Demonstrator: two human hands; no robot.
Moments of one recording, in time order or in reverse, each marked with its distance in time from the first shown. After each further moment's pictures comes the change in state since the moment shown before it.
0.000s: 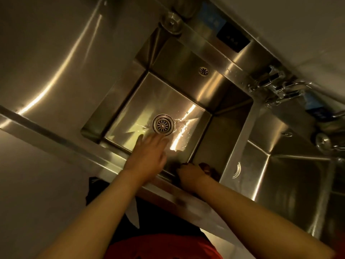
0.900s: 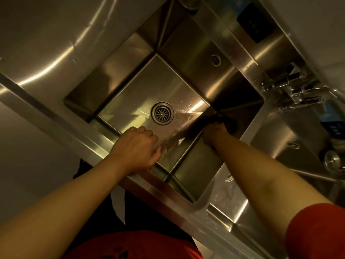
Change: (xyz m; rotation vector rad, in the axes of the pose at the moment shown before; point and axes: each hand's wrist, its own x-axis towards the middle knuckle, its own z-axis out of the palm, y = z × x) left_hand -0.003 0.009 0.013 0.175 0.039 -0.003; right_hand 0.085 0.144 -0.065 -0.445 0.005 0.353
